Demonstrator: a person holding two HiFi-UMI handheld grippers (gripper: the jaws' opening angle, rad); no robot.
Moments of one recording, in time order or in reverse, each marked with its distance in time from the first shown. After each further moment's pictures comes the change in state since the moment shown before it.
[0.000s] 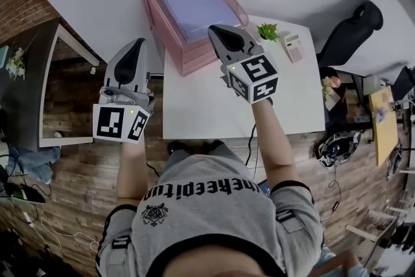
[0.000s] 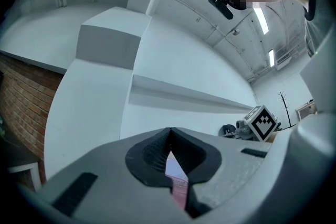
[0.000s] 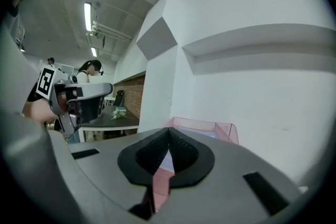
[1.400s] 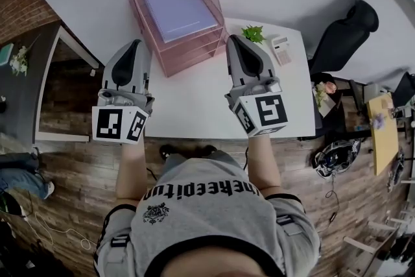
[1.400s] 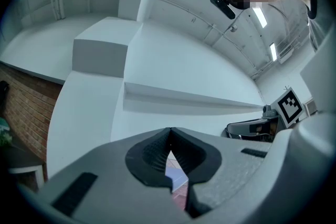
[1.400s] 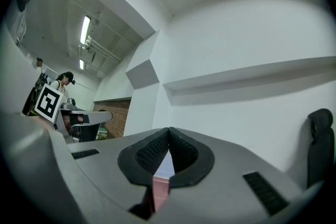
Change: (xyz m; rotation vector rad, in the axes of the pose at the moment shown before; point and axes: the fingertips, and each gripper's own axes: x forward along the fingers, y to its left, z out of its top) left arm 0.014 -0.081 0.021 0.046 -0.033 0.068; right arm -0.149 -0.043 0.044 0.015 -0.287 -0.216
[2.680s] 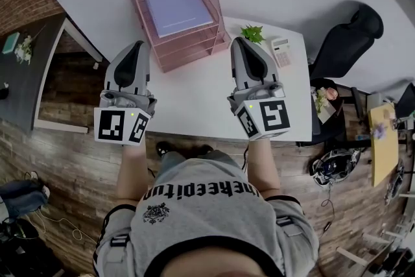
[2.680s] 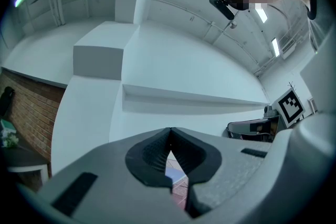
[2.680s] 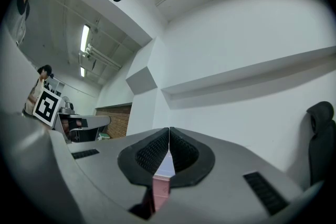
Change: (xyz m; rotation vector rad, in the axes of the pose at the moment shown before) left arm -0.005 -0.042 0.001 0.019 0.003 0.046; right arm -0.033 -0.026 0.003 0.045 -0.055 0.030
